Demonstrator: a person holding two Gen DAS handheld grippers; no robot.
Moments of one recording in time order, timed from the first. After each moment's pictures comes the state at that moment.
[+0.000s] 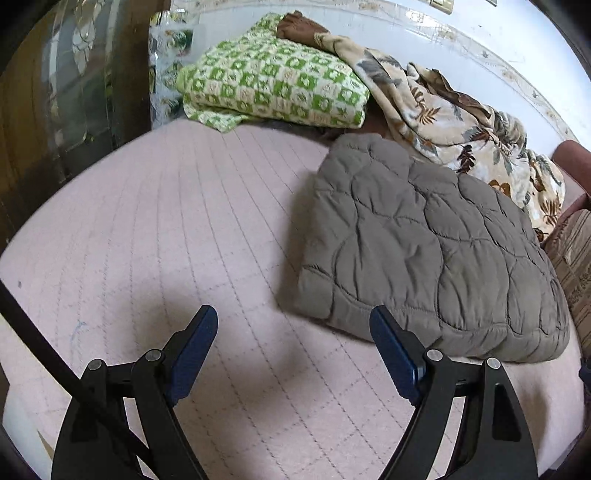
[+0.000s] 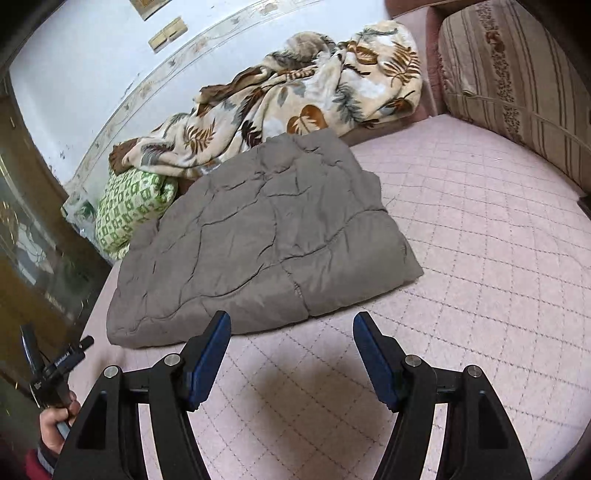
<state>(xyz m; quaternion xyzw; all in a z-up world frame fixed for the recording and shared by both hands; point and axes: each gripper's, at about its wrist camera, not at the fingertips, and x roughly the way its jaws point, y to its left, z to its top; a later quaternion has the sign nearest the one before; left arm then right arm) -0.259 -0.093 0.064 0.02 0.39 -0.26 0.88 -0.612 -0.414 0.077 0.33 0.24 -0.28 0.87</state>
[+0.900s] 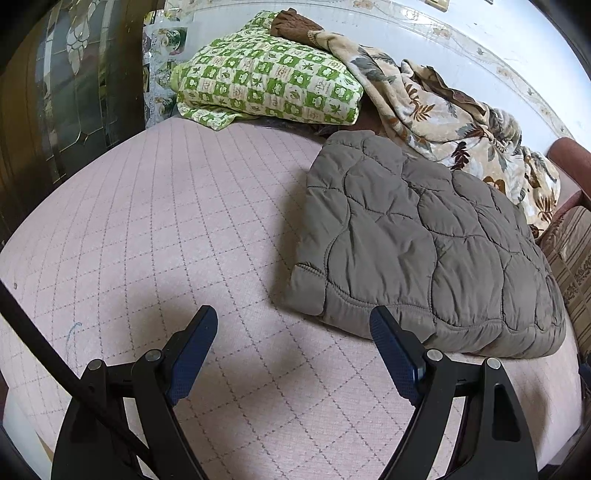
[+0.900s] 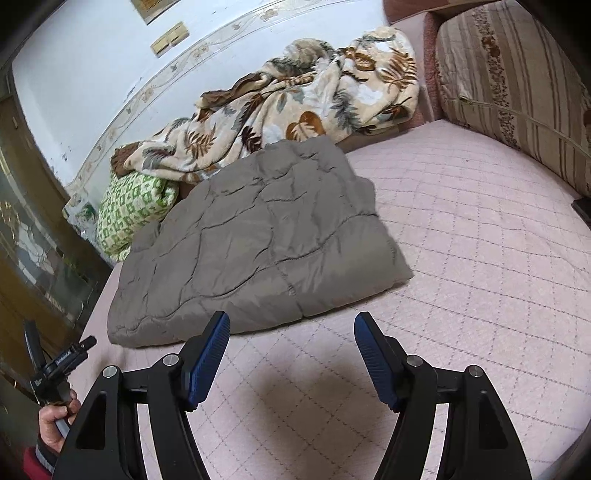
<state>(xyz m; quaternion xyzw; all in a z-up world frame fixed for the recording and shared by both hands) -0.260 -0.094 0.067 0.03 0.39 -0.27 0.88 -0.626 -0.418 0.080 0.33 0.23 -0.28 0.87</state>
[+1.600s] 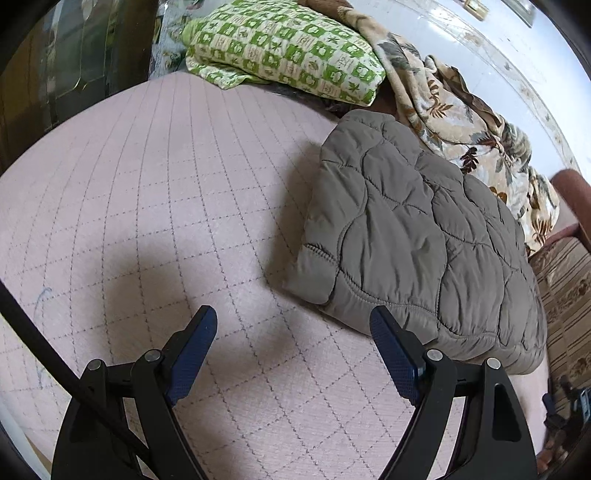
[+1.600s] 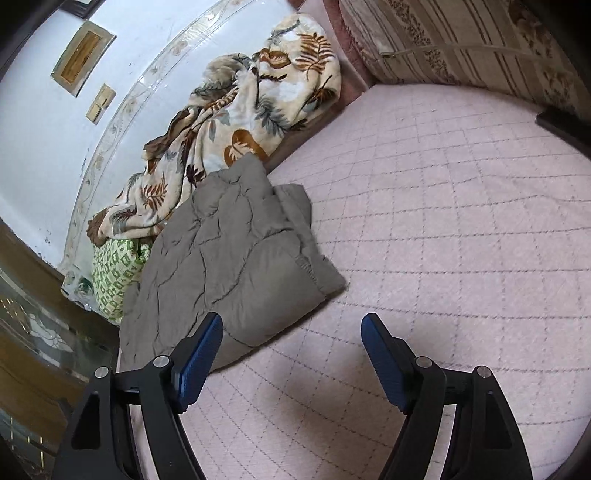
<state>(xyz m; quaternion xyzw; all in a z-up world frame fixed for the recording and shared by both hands) -0.236 -0.091 0.046 -0.04 0.46 -0.28 0.85 -0.671 -0.483 0.045 0.46 0.18 -0.29 0.82</state>
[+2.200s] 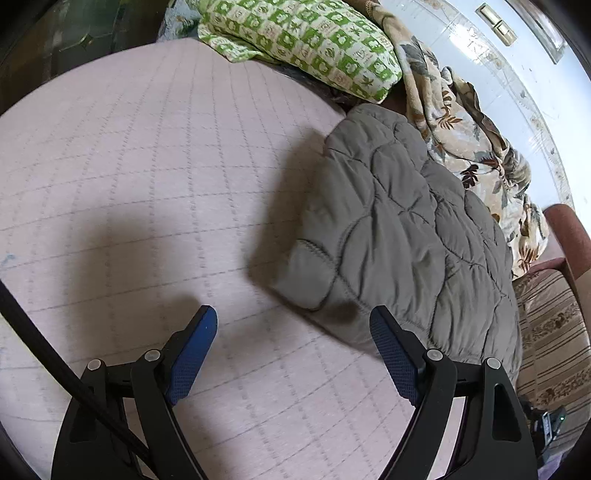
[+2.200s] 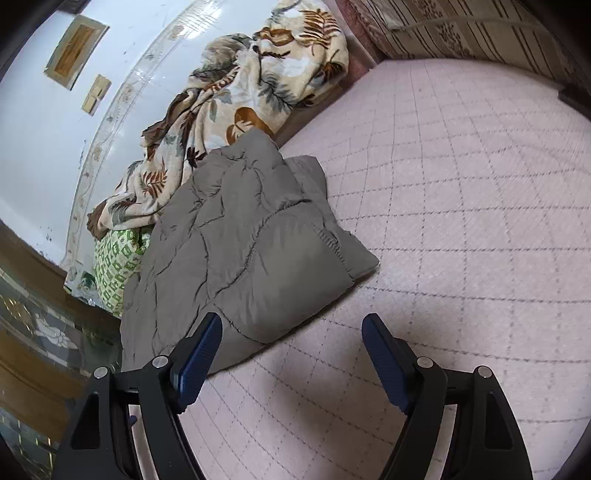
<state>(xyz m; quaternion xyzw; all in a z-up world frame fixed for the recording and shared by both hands) -0.218 -0.099 0.028 -0.11 0.49 -0.29 0.81 -0.636 -0.486 0.025 0.48 0.19 -0.27 0.81</state>
